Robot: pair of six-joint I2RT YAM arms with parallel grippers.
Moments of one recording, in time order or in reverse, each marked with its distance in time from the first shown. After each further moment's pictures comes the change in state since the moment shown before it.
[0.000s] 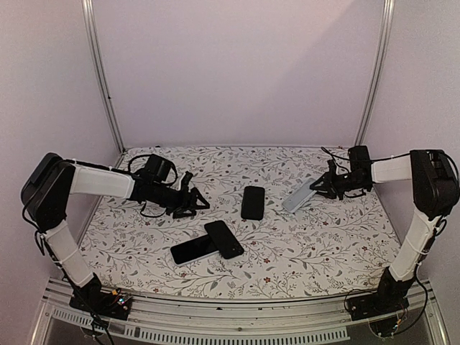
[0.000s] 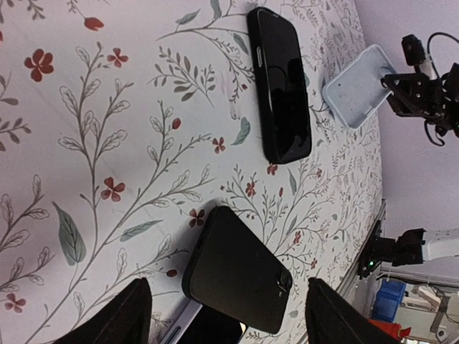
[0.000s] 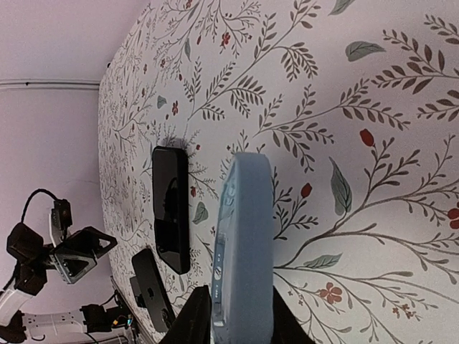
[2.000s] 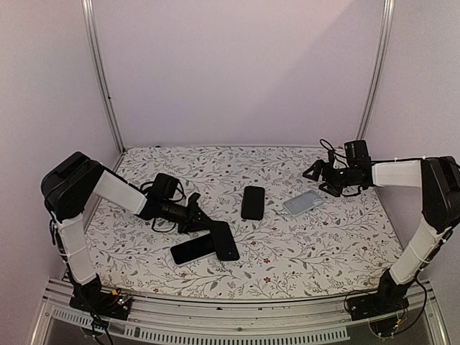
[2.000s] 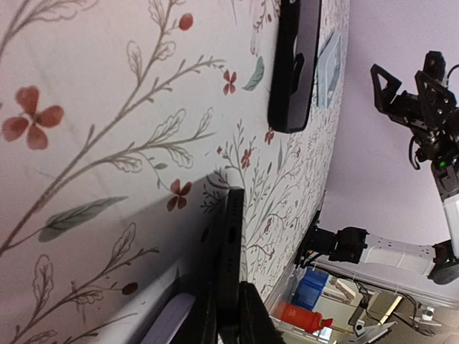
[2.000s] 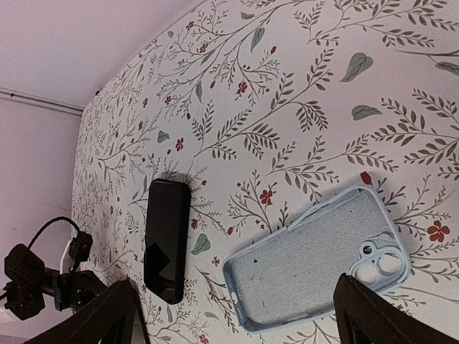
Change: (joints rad) left arm -0.031 0.185 -0.117 0.370 0.213 -0.354; right arm 0.100 -0.145 -0.059 0.085 0.276 0.024
